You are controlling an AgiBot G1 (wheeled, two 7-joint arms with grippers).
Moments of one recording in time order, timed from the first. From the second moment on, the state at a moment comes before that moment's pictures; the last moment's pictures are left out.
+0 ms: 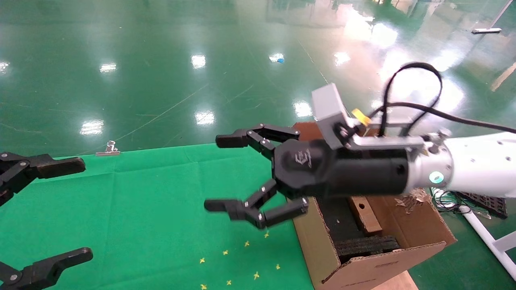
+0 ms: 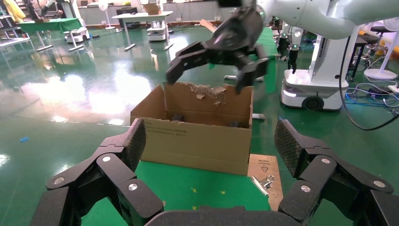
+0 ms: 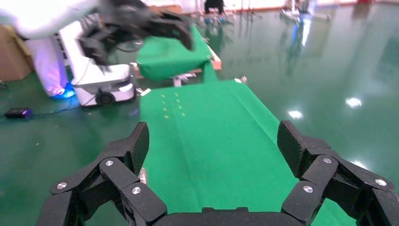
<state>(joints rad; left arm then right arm) -1.08 0.60 0.30 -1.28 0.72 1.49 -0.18 1.18 -0.63 -0.41 1.18 -0.78 -1.46 0.24</state>
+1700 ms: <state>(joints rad) -1.08 0.60 0.30 -1.28 0.72 1.49 -0.18 1.07 -0.61 -0.28 1.28 -0.73 -1.50 0.19</state>
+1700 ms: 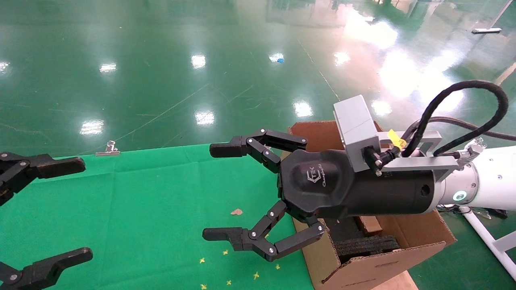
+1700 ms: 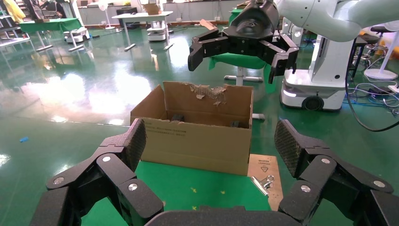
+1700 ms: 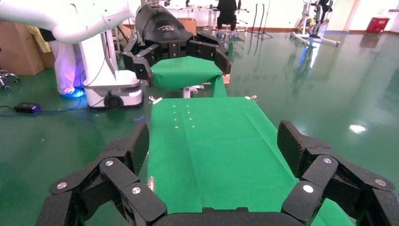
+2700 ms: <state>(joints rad) -1.08 0.60 0.30 -1.28 0.72 1.49 -0.18 1.08 -0.61 -0.28 1.28 -0.73 -1.49 0.19</state>
